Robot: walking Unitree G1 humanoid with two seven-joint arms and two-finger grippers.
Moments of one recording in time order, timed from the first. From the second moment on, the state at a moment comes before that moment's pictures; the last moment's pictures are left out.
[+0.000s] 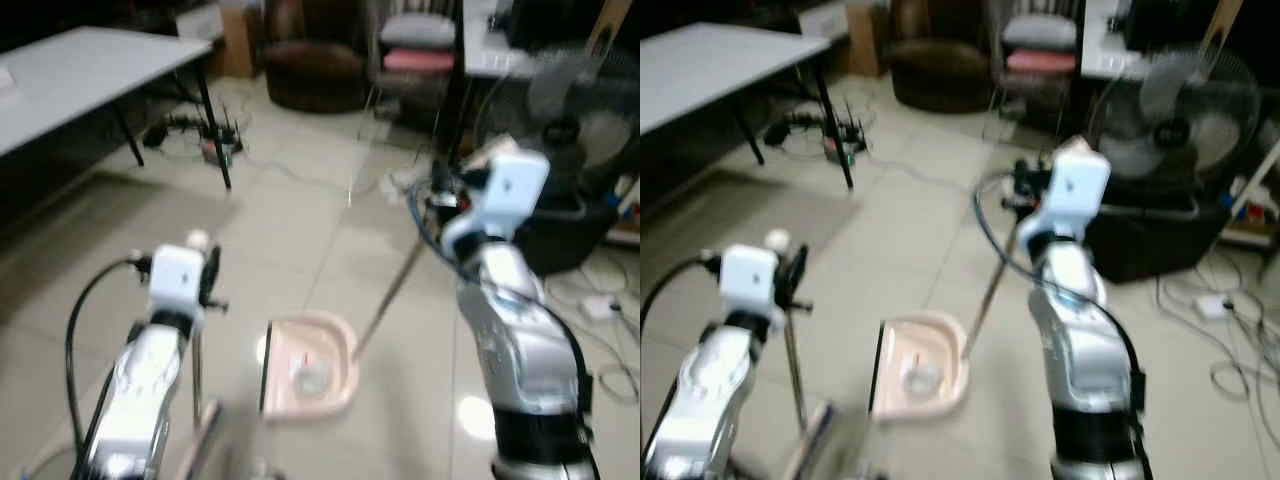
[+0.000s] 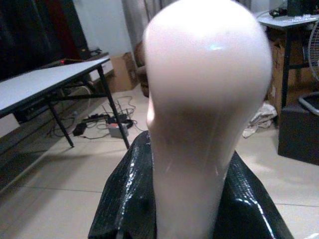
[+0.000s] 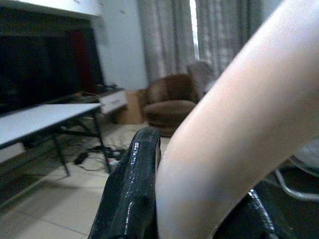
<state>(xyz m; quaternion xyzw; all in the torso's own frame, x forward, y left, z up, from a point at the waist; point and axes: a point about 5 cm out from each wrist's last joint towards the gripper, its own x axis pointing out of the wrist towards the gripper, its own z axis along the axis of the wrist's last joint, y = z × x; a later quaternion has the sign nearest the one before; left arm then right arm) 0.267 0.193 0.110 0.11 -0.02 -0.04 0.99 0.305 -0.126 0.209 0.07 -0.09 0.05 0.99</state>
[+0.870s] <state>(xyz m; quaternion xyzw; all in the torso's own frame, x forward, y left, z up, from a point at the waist) 0.258 0.172 0.108 0.10 0.01 -0.07 0.99 0.305 -0.134 0.217 0.06 -0.07 0.04 0.99</state>
